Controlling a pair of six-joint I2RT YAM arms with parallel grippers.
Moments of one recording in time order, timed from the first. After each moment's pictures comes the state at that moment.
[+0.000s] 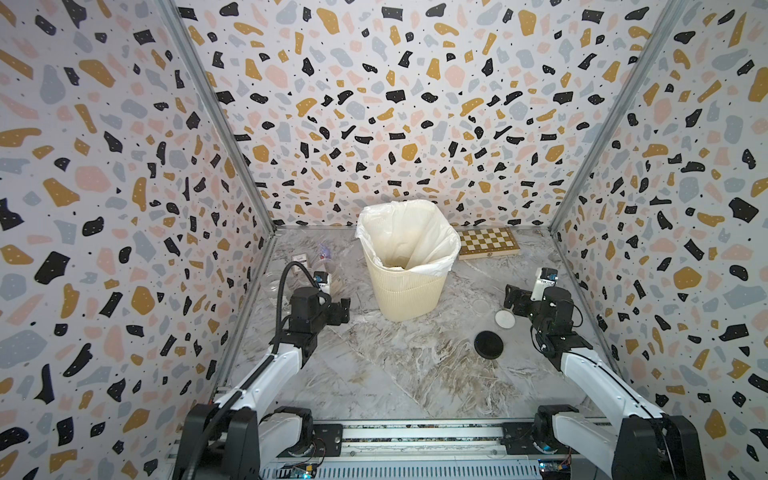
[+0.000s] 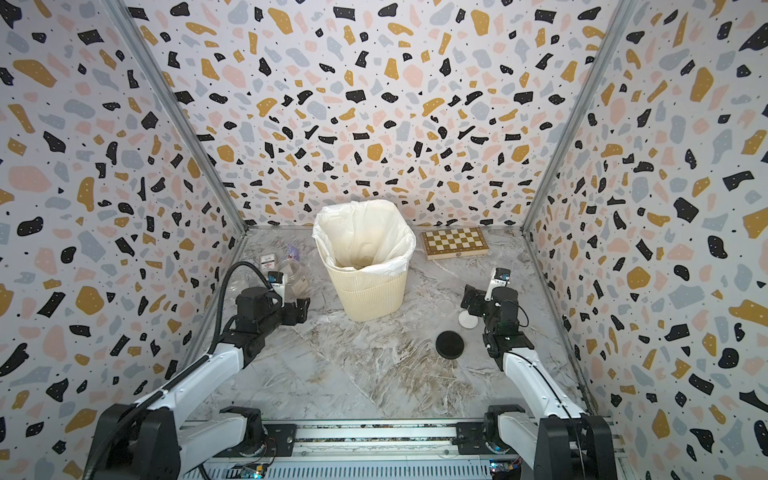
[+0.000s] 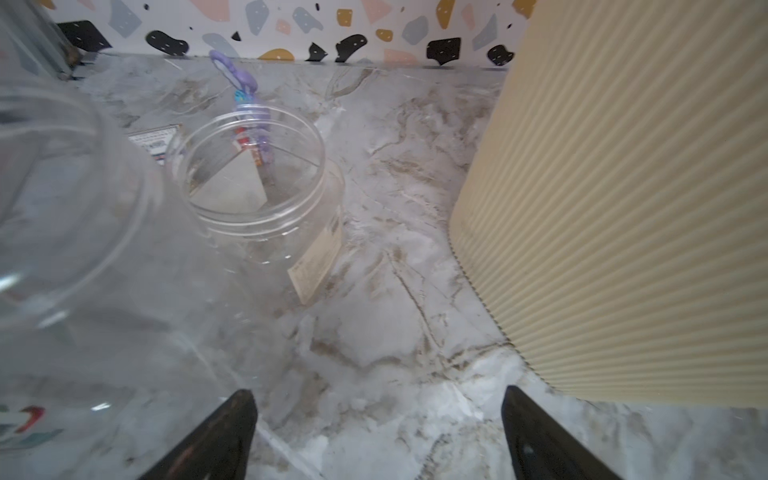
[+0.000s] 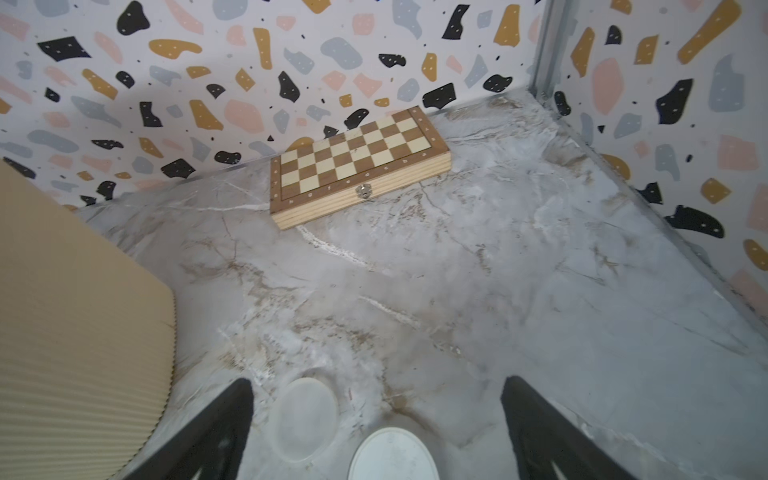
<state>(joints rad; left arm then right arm) -0.11 1.16 0.50 0.09 0.05 -0.04 0.06 1.05 0.46 0.19 0.04 0.23</state>
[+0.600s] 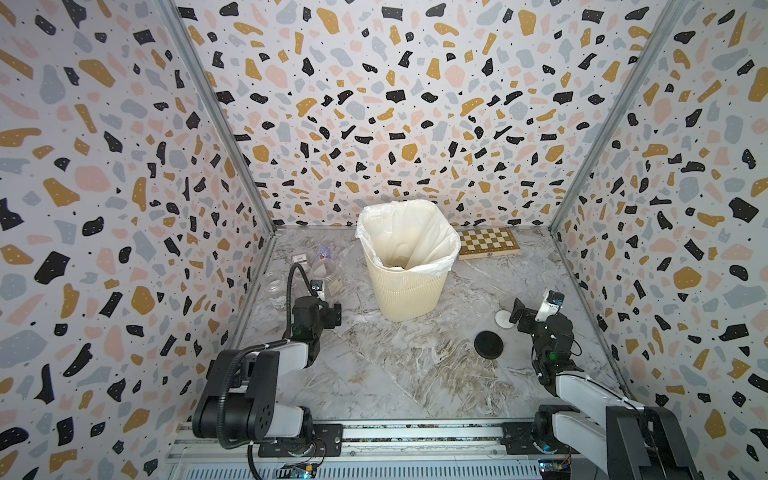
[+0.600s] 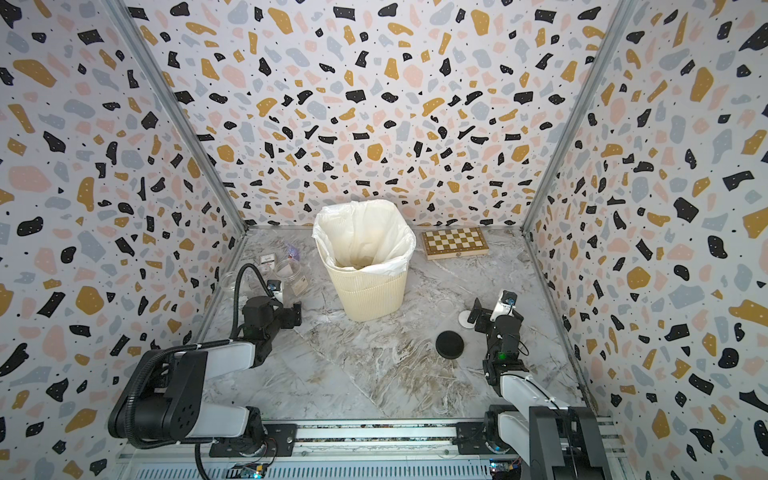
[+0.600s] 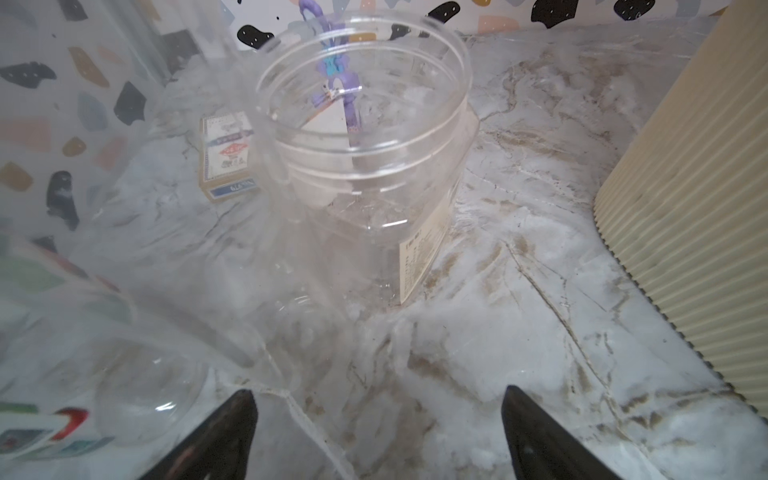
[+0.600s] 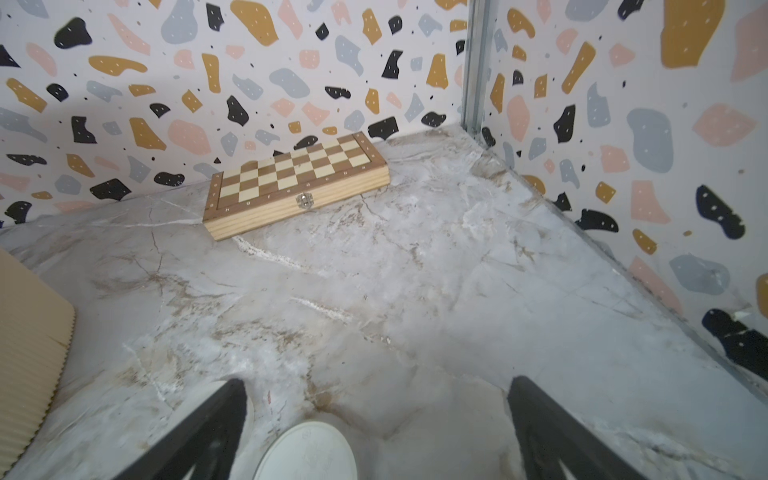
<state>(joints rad) -0.04 1.41 0.36 0.54 -0.06 0.04 0.03 1.08 0.15 0.70 0.15 0.15</state>
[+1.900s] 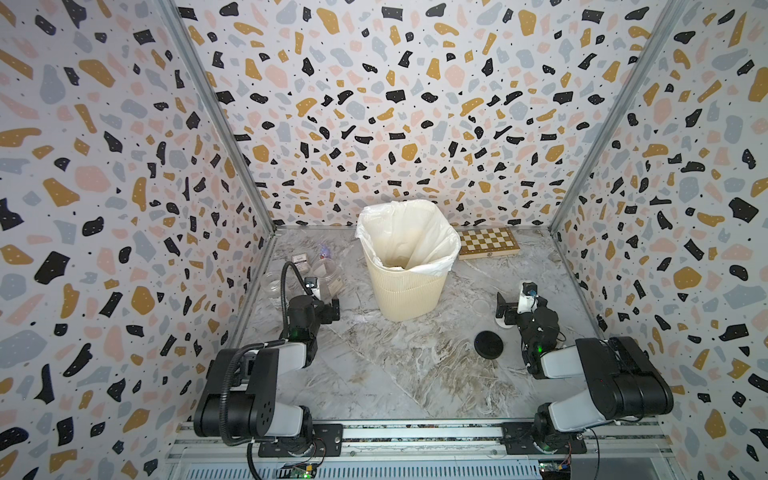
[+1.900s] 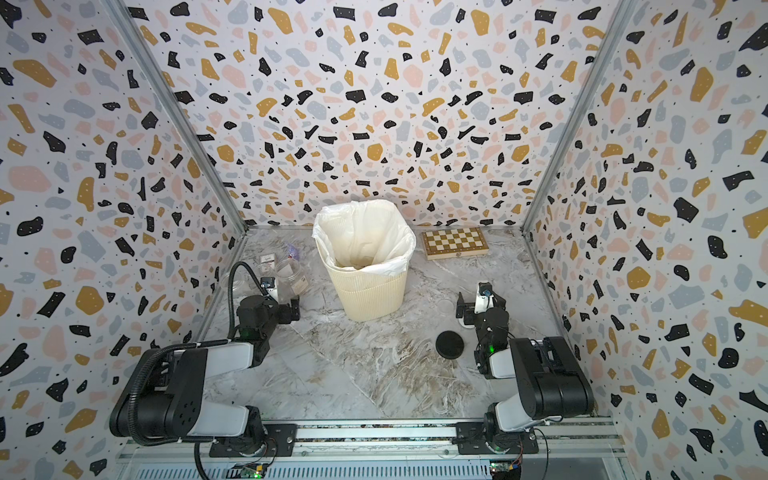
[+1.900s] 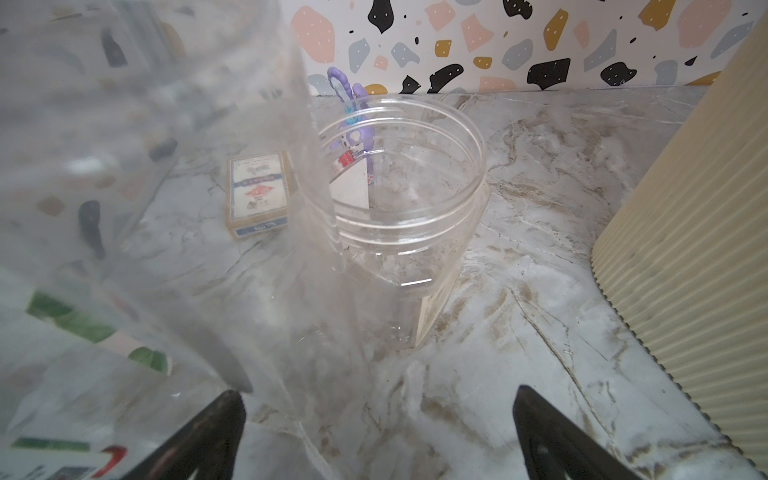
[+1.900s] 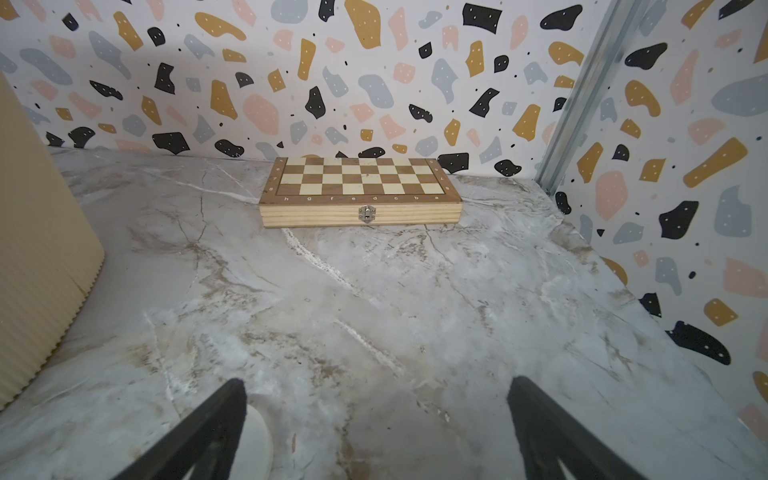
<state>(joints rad) -0.02 1.42 0.35 0.64 -0.03 0.03 0.08 1.49 0.21 1.09 0.04 -0.07</state>
